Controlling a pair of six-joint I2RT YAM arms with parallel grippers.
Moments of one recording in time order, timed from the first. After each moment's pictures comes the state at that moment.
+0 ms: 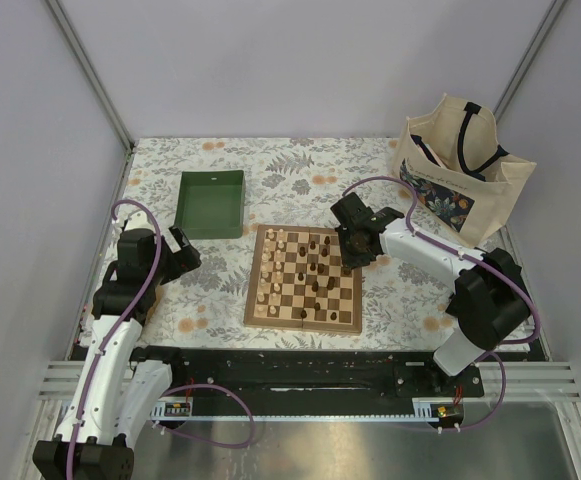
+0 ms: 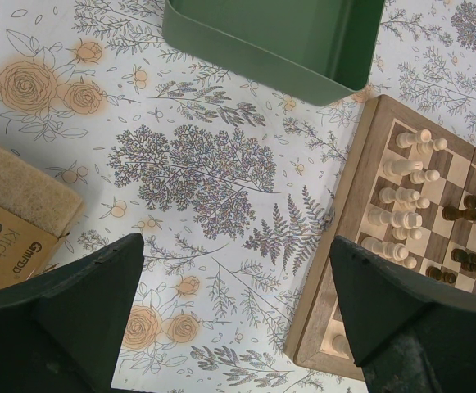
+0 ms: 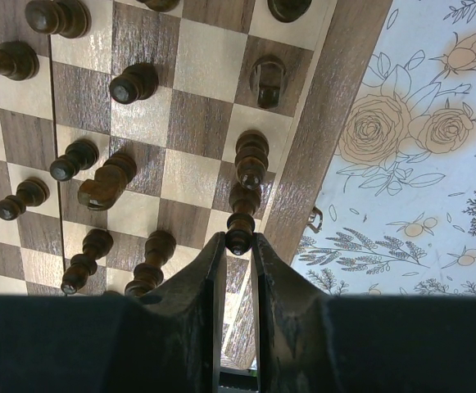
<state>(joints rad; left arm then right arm) -0.05 0.70 0.72 -0.68 -0.06 -0.47 0.63 1.61 1.14 -0.70 0.11 0.48</state>
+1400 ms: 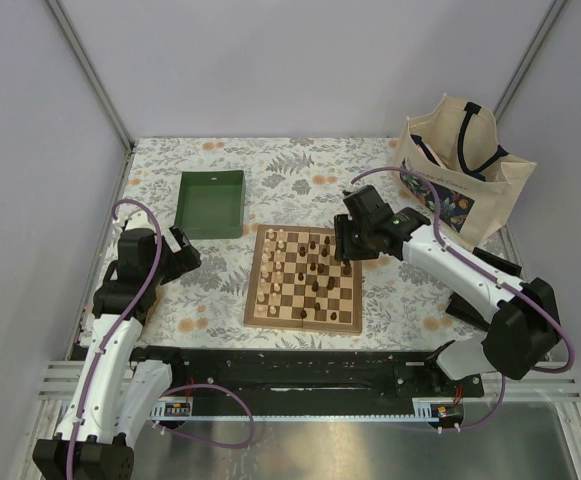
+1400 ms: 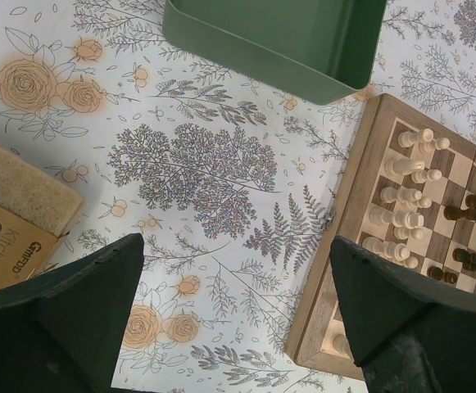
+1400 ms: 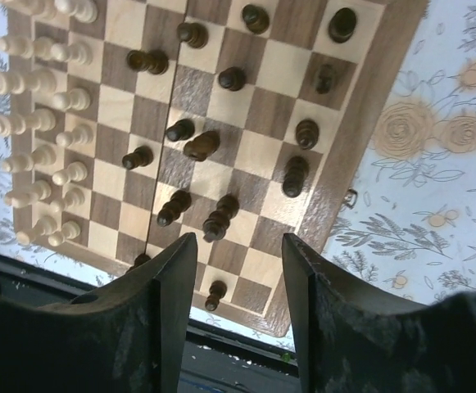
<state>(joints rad) -0.05 0.71 0.72 -0.68 -0.05 -0.47 0.63 1.42 1.16 -0.72 0.05 0.50</state>
